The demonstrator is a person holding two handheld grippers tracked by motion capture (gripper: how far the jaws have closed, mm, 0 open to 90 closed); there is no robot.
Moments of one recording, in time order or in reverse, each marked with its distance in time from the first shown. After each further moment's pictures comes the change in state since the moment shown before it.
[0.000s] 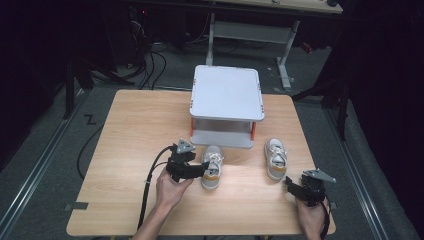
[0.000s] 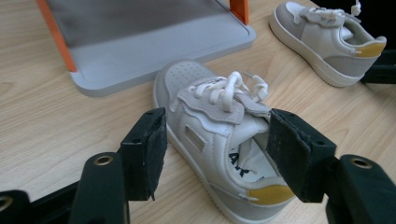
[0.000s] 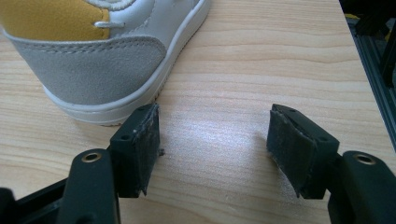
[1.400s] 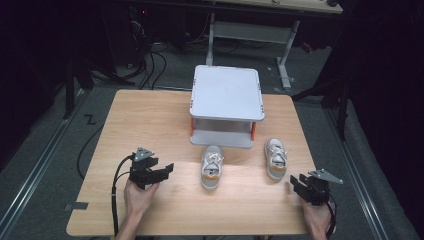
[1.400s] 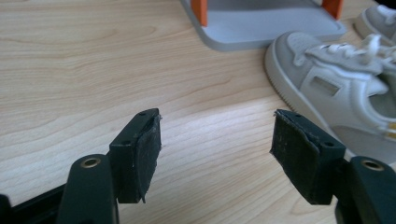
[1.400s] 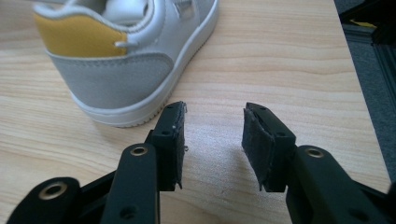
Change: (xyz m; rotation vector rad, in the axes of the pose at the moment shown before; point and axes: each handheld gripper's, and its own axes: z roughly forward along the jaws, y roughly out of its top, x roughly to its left) left arm 0.074 -0.059 -0.043 -0.027 0.152 -0.137; right arm -0.009 0.002 -0.012 -0.037 0.063 0.000
